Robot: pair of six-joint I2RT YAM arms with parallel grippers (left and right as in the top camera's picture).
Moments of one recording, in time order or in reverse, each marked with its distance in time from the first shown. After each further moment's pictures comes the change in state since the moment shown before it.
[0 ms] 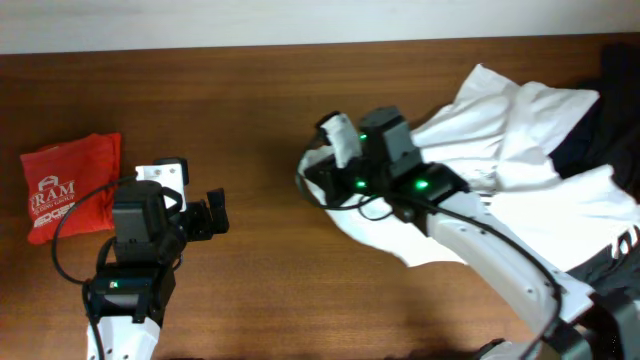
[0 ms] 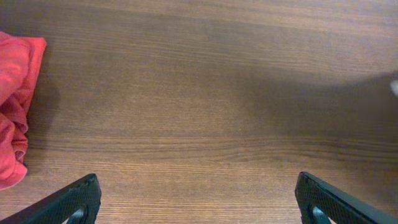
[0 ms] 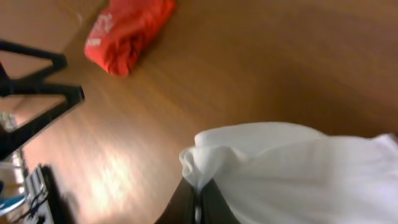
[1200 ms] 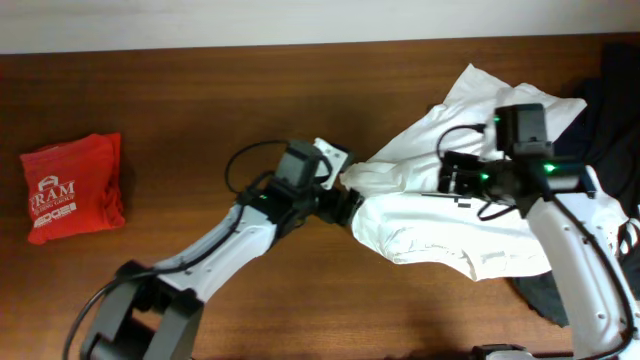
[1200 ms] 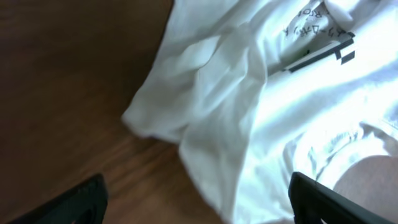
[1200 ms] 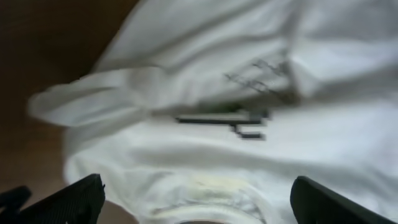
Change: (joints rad) left arm -0.567 0.747 0.228 0.399 0.212 -0.004; right arm -0.584 -0.170 0.013 -0.652 0.397 0.070
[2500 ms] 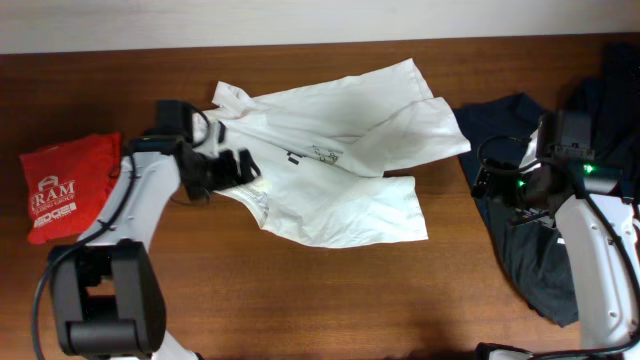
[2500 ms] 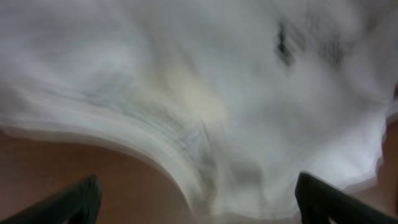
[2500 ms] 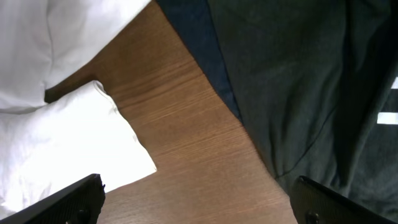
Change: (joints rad) left arm 0.564 0.098 0.261 -0.662 0.134 -0.053; right arm -0.162 0.000 0.000 -0.097 0.010 0.015
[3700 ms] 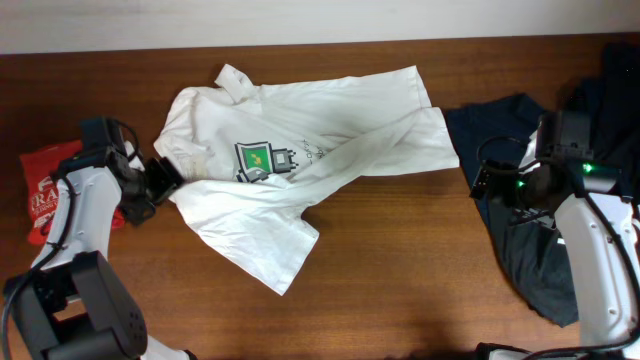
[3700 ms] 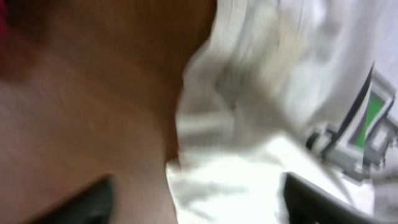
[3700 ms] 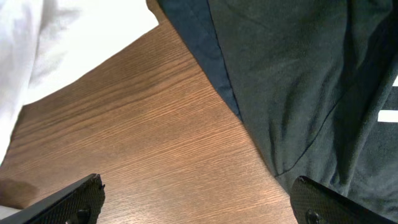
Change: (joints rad) left arm 0.290 -0.052 -0.036 -0.051 -0.203 -0.224; right arm 0.000 0.009 0.000 -0.003 0.000 0.000
